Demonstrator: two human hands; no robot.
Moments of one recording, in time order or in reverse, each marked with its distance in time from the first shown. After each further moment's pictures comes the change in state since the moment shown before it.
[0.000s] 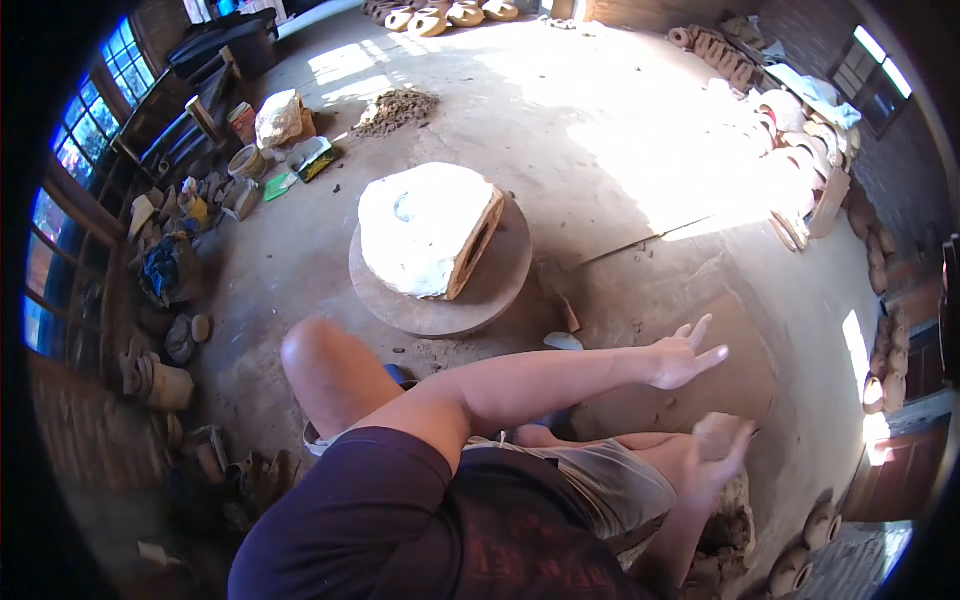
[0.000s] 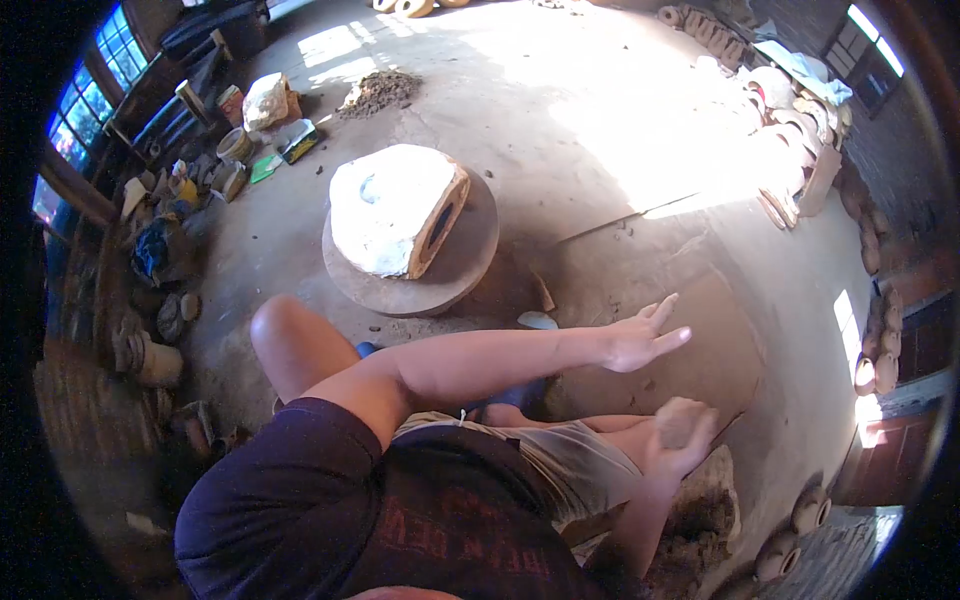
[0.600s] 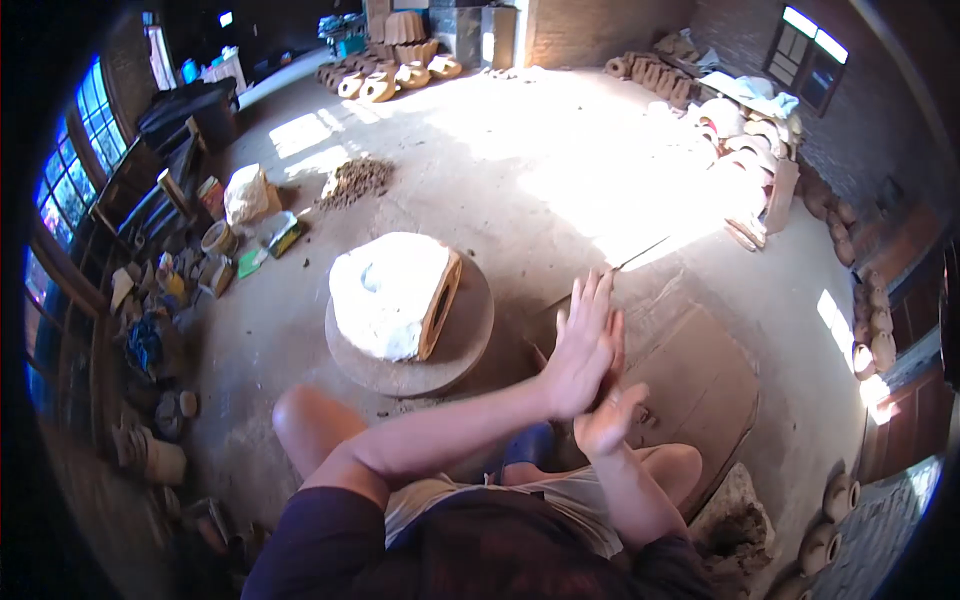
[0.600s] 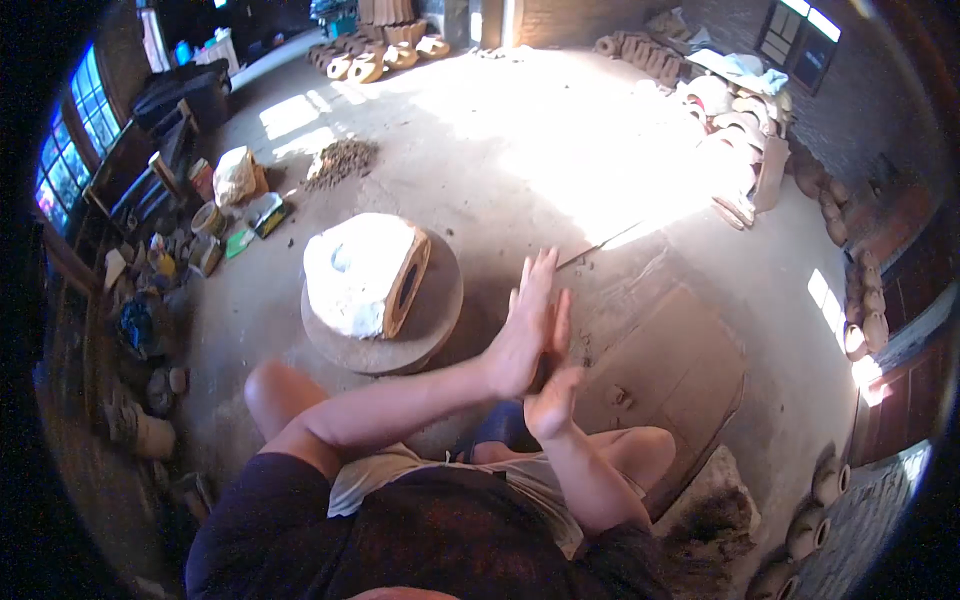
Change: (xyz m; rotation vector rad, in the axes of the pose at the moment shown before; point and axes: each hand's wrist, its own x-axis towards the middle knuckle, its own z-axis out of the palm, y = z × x) left_hand -0.103 0.023 -0.070 0.196 0.590 0.475; right_hand 0.027 0.084 0.194 -0.025 -0.488 -0.088
